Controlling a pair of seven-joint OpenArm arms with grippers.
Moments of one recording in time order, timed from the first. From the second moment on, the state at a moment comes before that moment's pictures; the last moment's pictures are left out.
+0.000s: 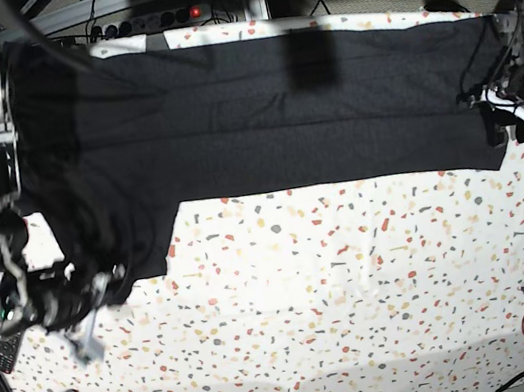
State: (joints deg) left arm 5.9 -17.9 -21.3 80.7 -15.4 -26.9 24.4; right arm 26.4 26.3 -1.6 69.2 24.9 27.8 -67.1
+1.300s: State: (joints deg) left arm 6.0 -17.9 -21.3 80.7 -15.4 -26.9 24.6; right arm -18.4 17.3 -1.5 116.2 36.4 28.0 -70.2
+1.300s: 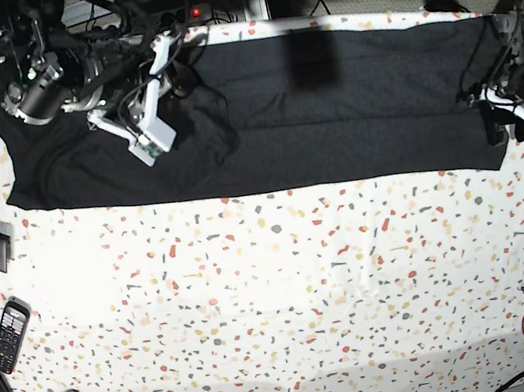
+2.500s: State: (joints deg) left arm 12.6 -24.3 -36.5 68.8 -49.6 -41.0 45.0; right arm -18.0 17.3 9.1 116.2 42.6 28.1 -70.3
